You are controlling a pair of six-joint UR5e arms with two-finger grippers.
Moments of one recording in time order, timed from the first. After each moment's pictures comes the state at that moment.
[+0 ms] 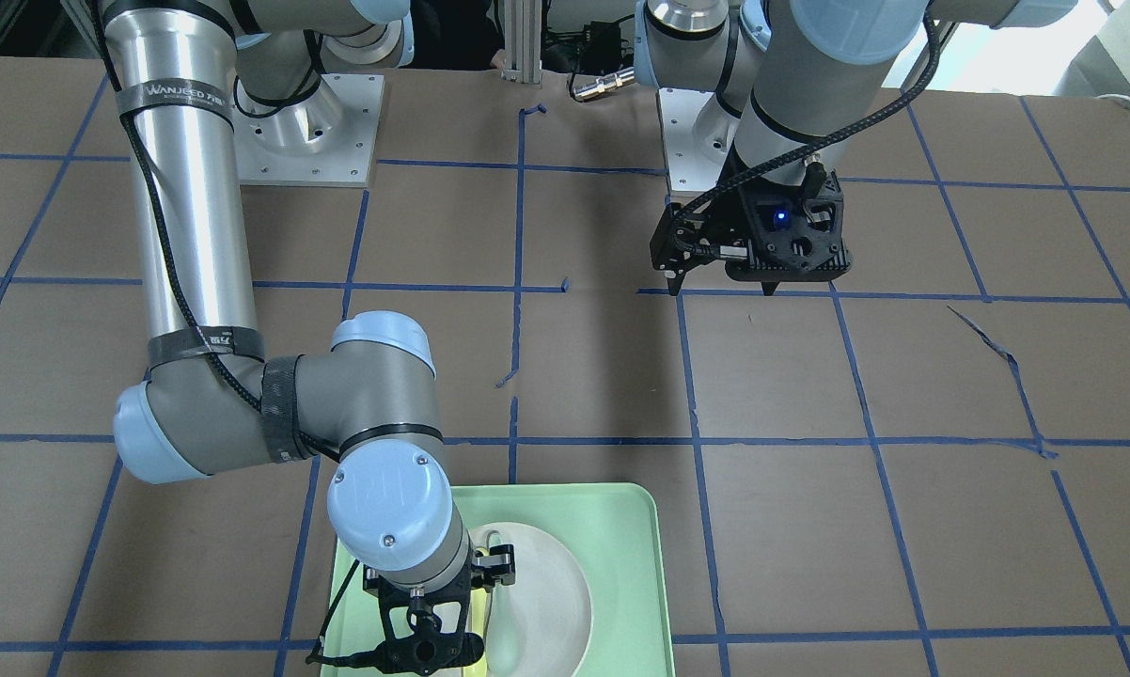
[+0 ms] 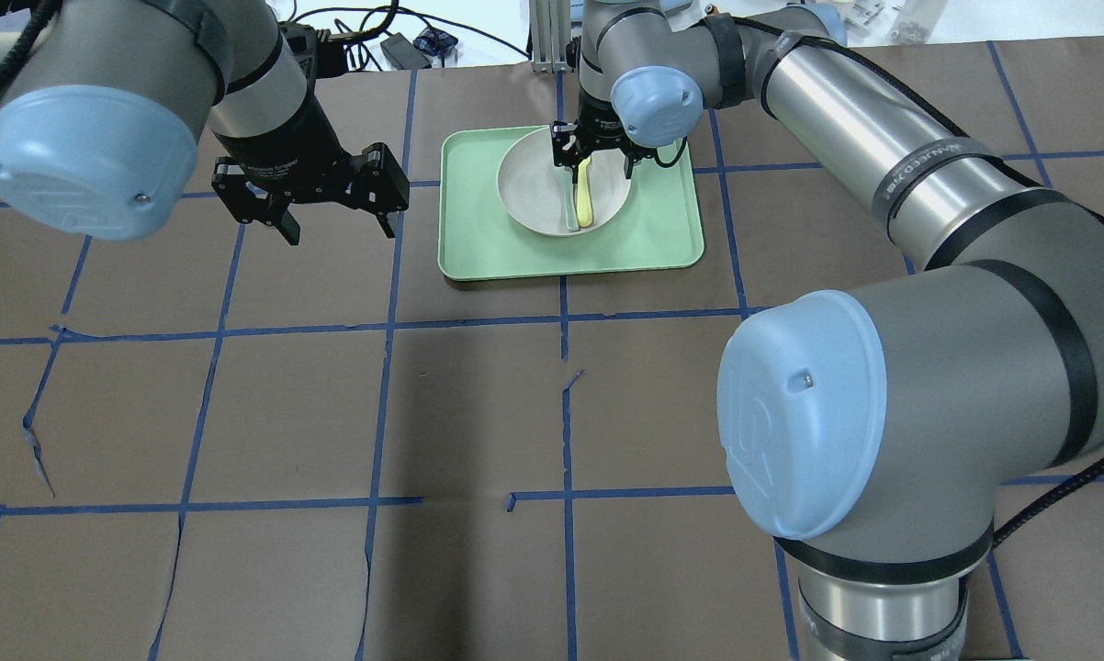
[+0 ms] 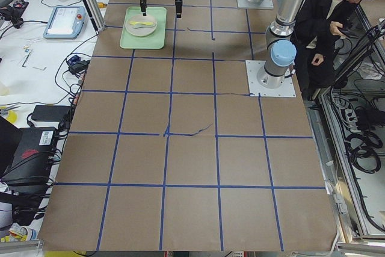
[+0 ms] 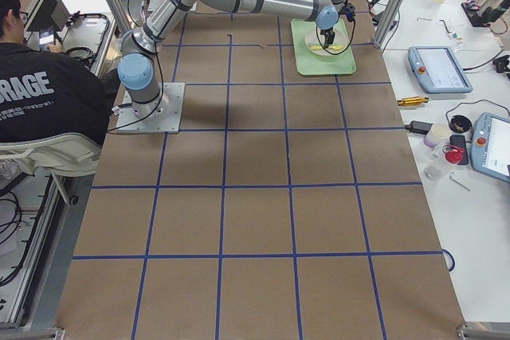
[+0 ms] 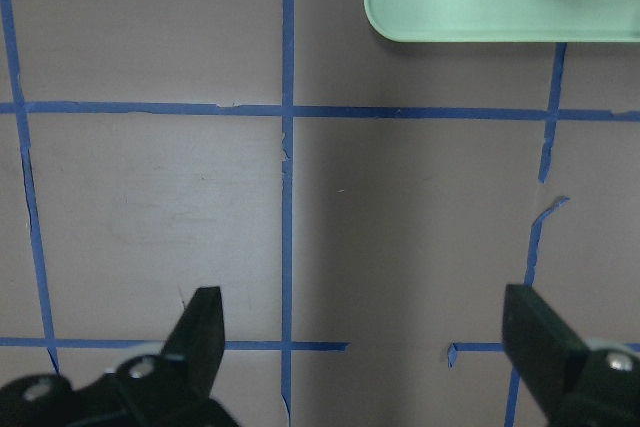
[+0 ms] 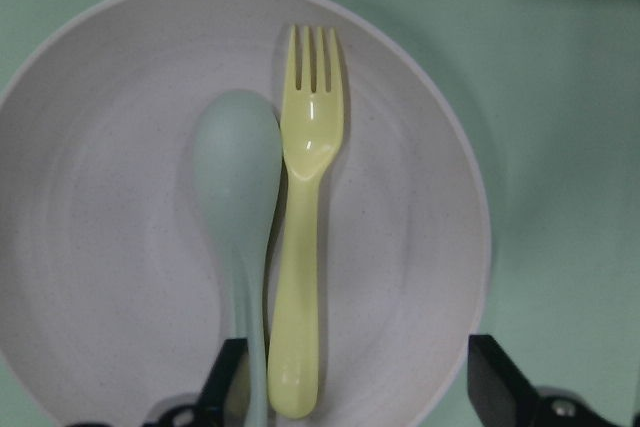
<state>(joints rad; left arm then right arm) -1.65 -1.64 -1.60 -1.46 1.56 -0.12 1.79 -0.74 1.07 -1.93 -1.53 0.14</state>
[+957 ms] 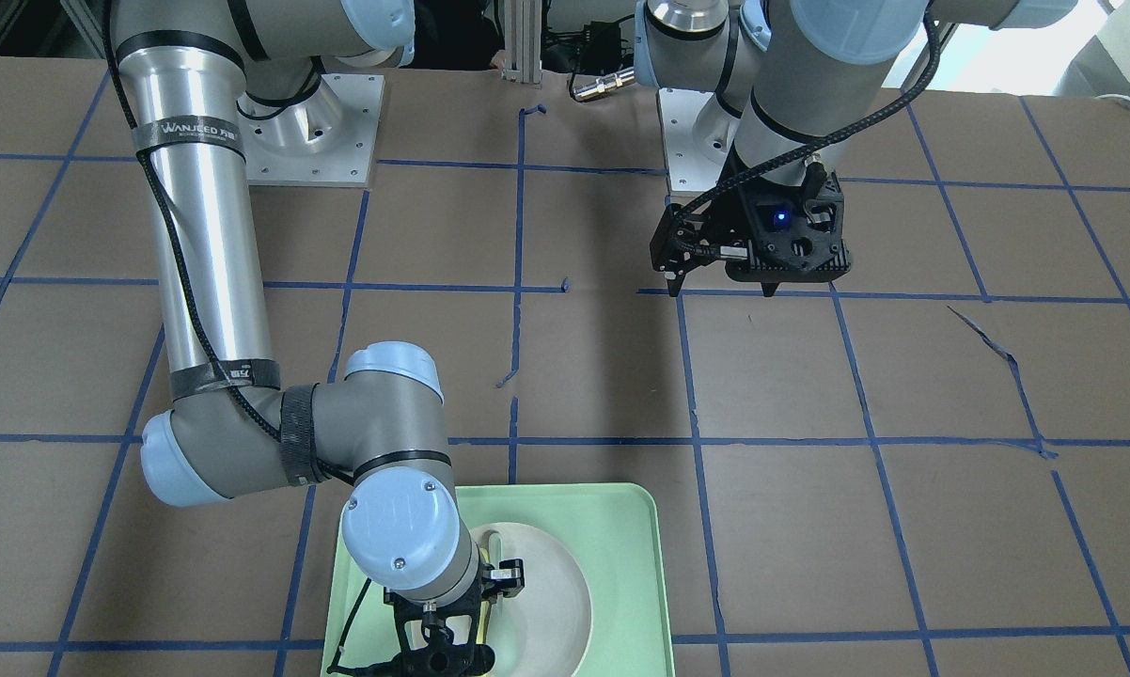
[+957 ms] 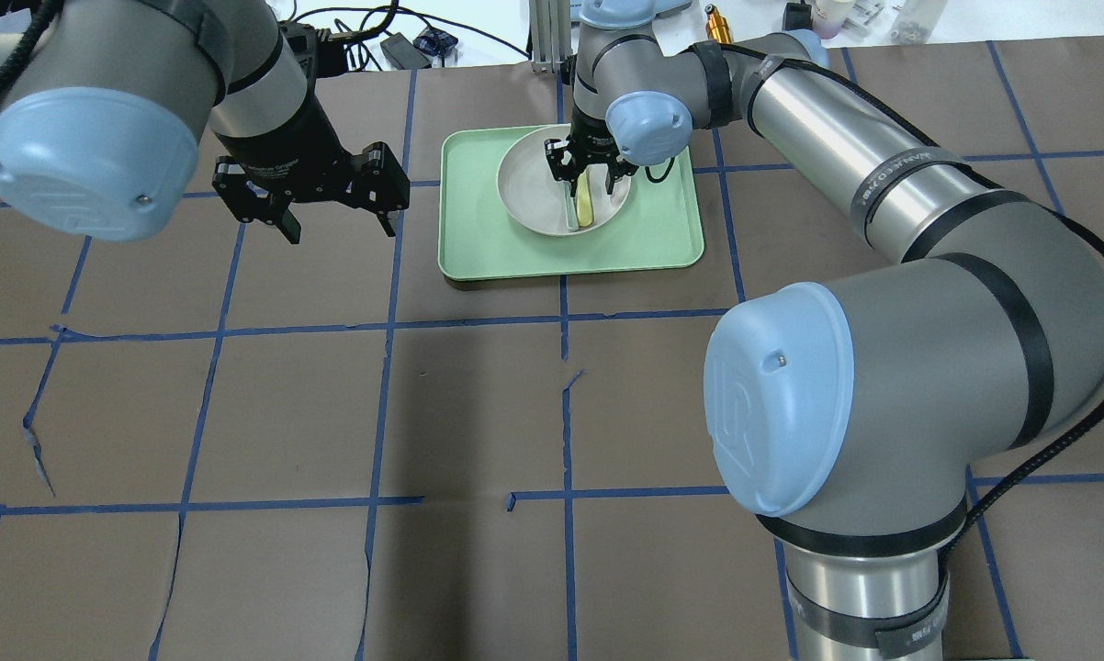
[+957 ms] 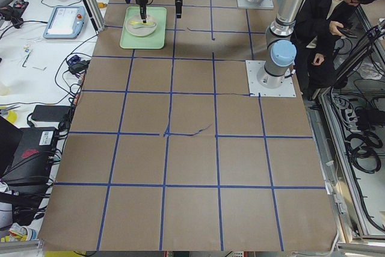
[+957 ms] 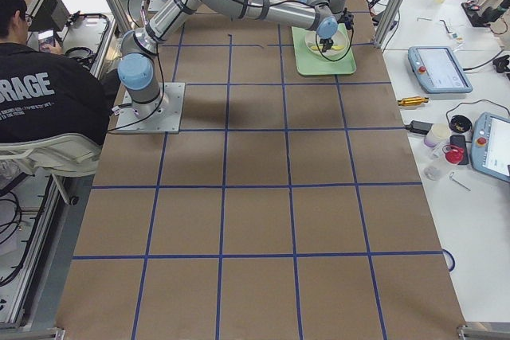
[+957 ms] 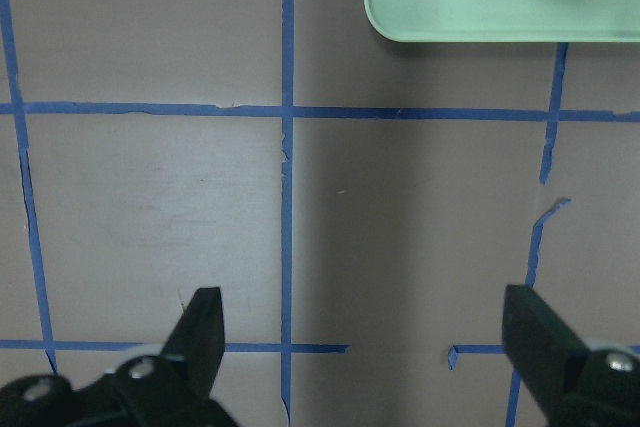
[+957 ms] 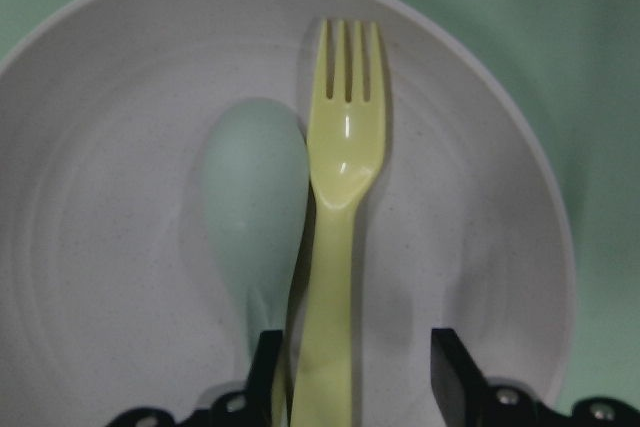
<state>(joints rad) -1.65 -1.64 -1.60 -1.45 1.56 -0.12 1.79 -0.70 1.07 -1.99 -1.49 0.14</state>
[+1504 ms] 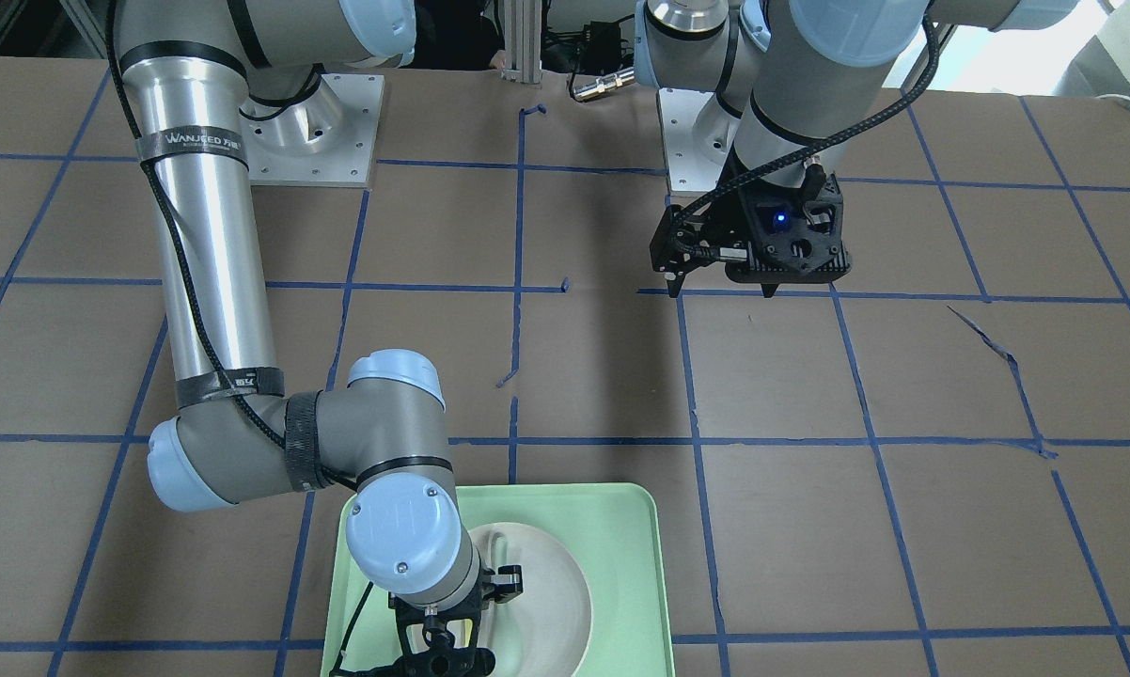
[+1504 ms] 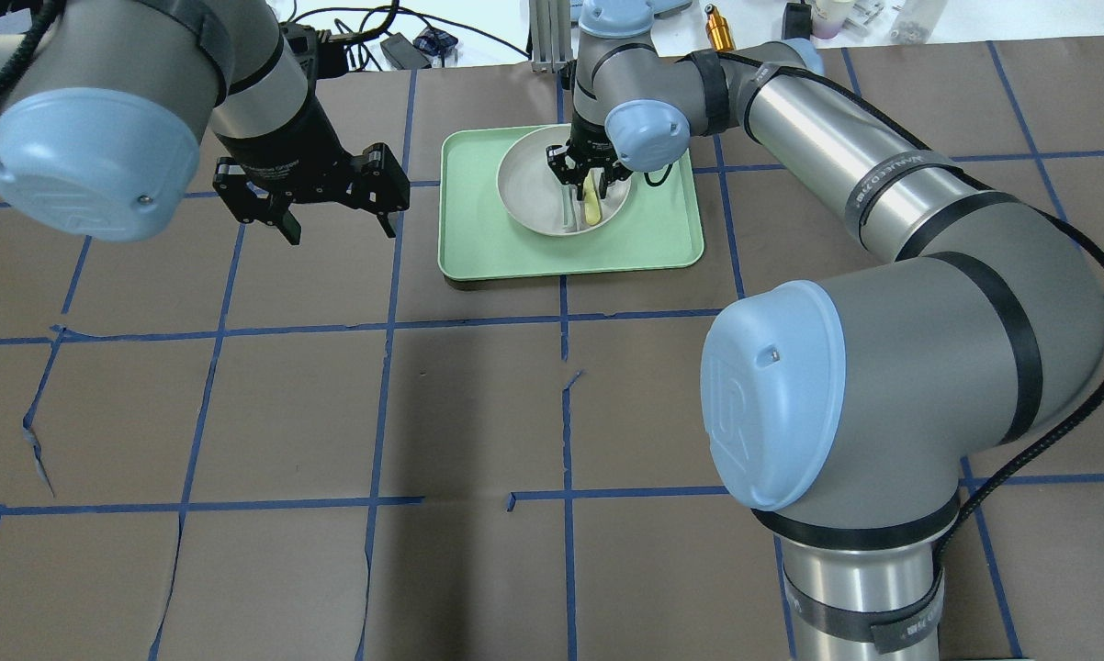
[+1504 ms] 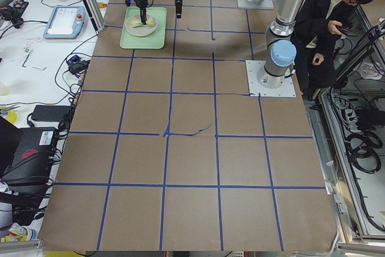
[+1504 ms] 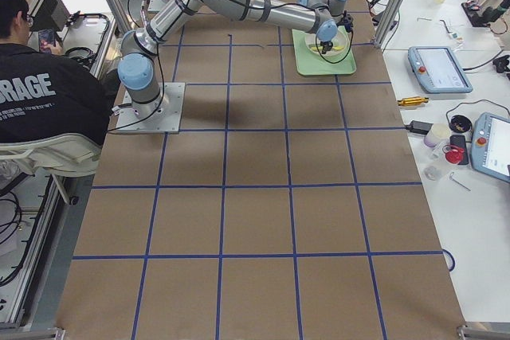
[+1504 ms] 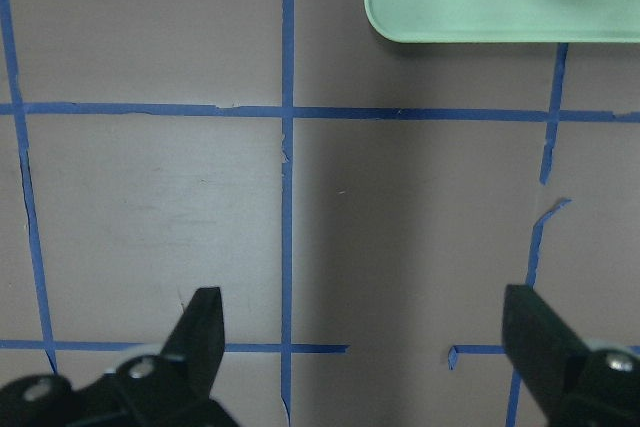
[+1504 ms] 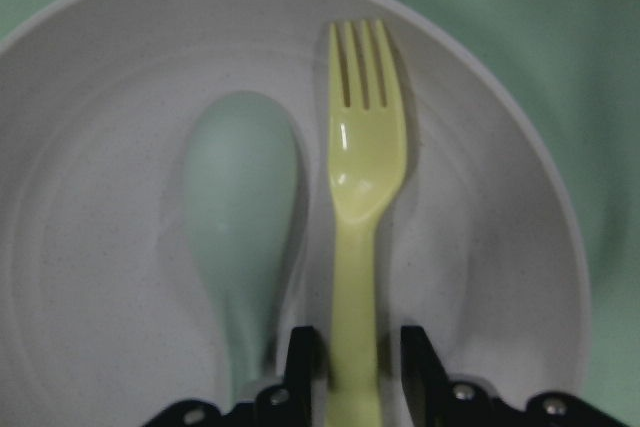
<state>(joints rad) -1.65 -1.64 -1.60 -1.45 1.56 -0.12 1.79 -0.69 1.07 -2.00 -1.49 0.14</state>
